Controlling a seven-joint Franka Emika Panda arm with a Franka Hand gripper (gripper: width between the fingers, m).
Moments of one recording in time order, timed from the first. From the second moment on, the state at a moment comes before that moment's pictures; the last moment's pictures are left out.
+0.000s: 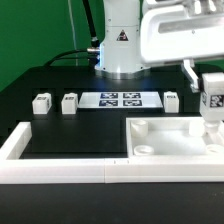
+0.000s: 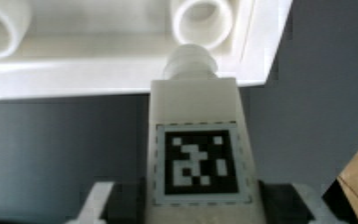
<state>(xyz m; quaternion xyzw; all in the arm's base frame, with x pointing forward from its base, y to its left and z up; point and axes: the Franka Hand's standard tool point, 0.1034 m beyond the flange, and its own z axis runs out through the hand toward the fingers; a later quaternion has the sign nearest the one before) 0.621 0.110 0.118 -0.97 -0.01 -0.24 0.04</state>
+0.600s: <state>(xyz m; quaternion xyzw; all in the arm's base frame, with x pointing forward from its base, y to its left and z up) 0.621 0.119 0.095 -0.97 -0.02 -0.23 0.04</state>
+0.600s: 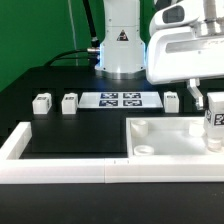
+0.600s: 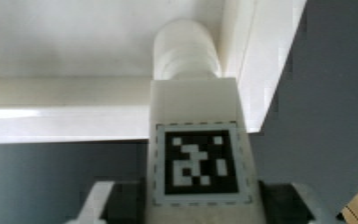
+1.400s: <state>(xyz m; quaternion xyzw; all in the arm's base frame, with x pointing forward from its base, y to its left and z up) 0.619 0.120 0.081 -0.96 -0.01 -0.27 0.03</state>
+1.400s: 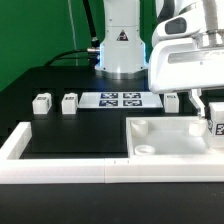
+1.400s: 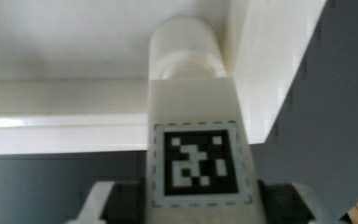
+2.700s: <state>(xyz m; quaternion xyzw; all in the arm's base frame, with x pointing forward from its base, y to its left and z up) 0.622 0.121 0.087 -0.97 -0.01 -0.25 0.02</state>
